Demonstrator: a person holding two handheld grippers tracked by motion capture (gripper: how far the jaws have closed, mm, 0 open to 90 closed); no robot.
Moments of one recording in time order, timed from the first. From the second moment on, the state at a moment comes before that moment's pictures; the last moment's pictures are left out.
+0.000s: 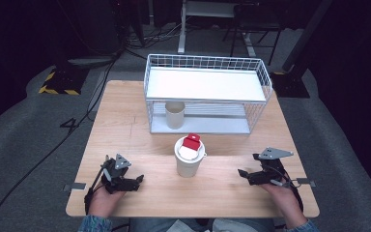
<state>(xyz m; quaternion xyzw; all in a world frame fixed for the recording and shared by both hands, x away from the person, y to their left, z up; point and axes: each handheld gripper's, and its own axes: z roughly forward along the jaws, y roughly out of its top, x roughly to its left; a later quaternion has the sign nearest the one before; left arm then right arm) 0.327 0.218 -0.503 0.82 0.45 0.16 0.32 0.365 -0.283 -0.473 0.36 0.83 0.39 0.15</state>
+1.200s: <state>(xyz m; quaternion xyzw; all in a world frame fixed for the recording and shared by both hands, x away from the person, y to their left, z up) 0.329 0.218 -0.505 0.81 0.46 0.17 0.32 0.368 -0.217 -0.436 0.27 0.85 0.44 0.11</state>
